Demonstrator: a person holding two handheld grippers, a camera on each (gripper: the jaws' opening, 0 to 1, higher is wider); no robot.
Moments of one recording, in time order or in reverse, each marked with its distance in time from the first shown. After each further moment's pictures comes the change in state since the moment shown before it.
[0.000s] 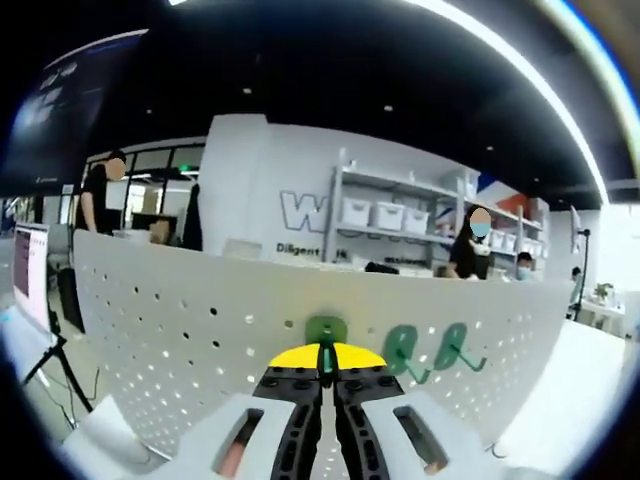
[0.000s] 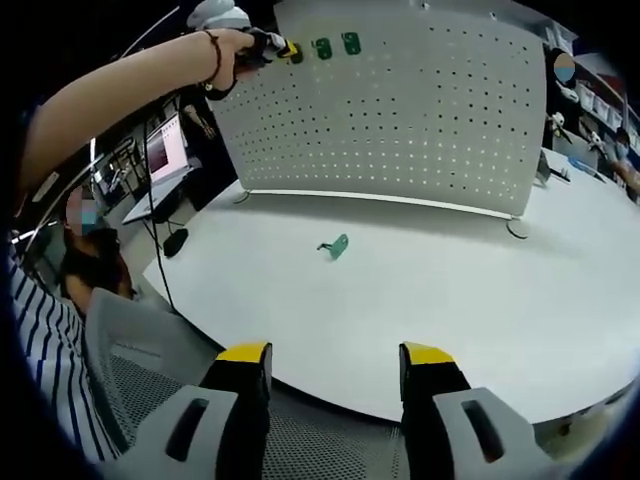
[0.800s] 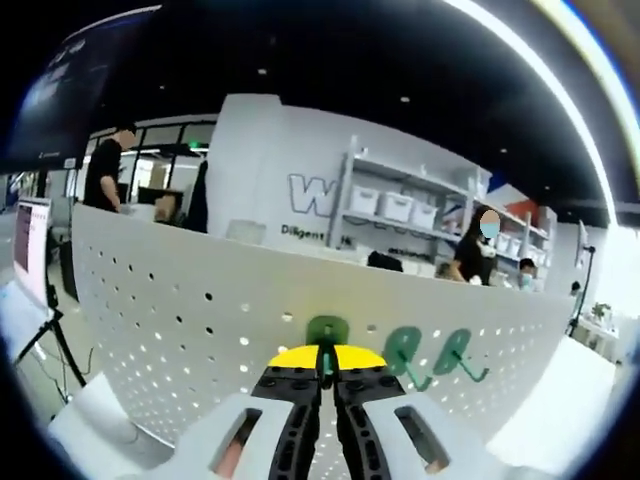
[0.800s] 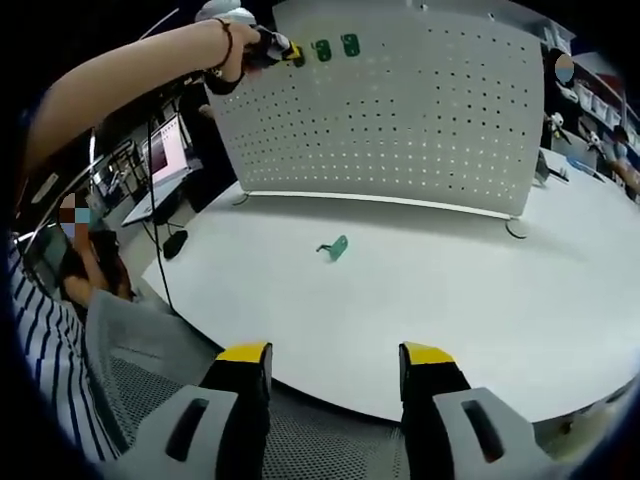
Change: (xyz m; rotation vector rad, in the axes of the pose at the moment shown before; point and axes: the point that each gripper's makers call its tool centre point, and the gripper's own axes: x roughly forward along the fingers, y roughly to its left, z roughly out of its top) left arm 0.013 -0.003 -0.009 -0.069 0.082 0.026; right arm -0.002 -0.001 -0.001 0.006 -0.009 -0.009
